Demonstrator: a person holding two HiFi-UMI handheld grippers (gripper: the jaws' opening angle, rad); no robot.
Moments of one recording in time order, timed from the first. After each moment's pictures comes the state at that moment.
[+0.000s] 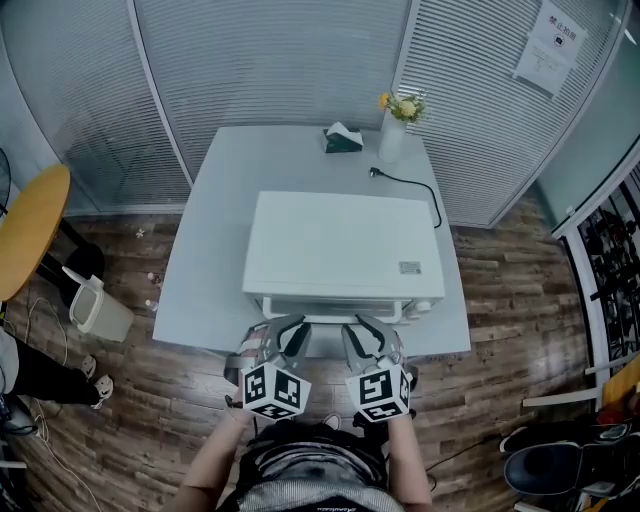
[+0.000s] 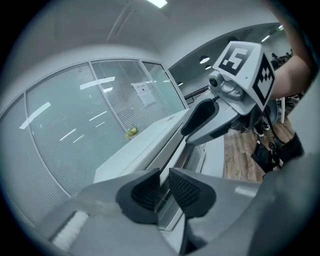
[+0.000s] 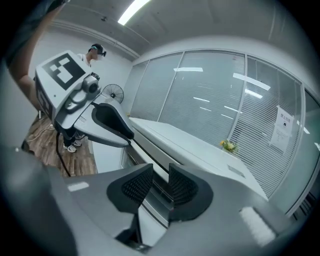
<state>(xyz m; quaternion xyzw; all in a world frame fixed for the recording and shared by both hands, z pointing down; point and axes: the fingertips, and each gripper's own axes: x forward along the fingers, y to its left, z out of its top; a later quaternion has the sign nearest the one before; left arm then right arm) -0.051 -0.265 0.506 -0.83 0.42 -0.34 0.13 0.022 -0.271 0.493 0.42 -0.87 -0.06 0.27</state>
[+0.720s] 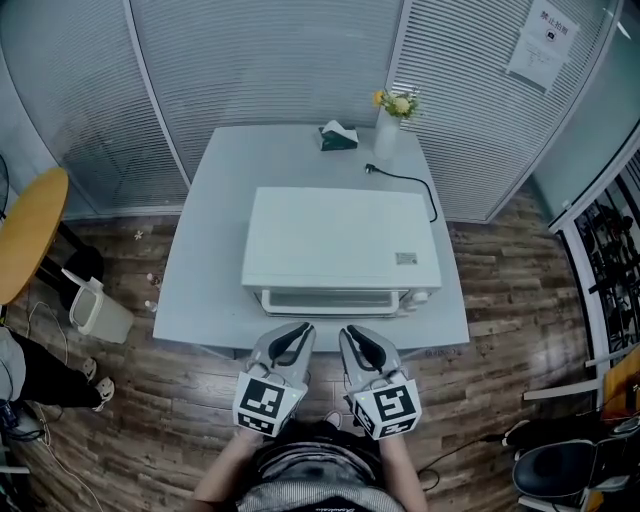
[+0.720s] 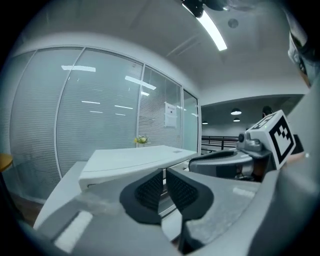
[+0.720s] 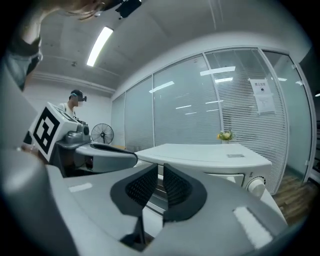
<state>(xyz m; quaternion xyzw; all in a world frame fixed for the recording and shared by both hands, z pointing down) -0.044 -0.229 0.446 -0.88 0.46 -0.10 -0.06 0.018 -0.227 0.443 0.45 -0.89 0.07 0.07</state>
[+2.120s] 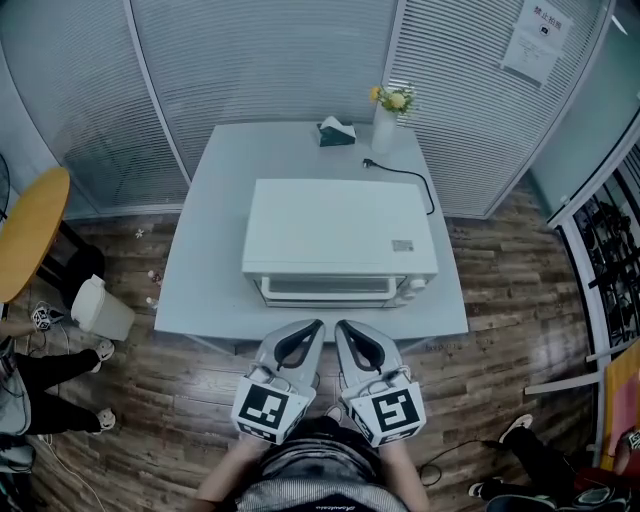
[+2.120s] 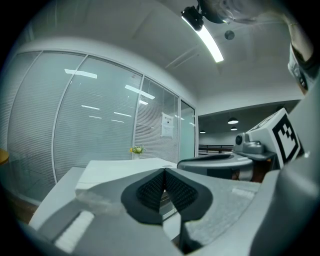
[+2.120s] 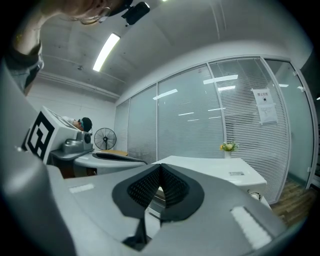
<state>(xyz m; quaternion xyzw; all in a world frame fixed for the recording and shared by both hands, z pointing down) -0.024 -0.197 0.397 -0.89 0.45 -0.05 -0.05 0.005 -0.196 0.386 0.44 -0.90 0.03 0.05</state>
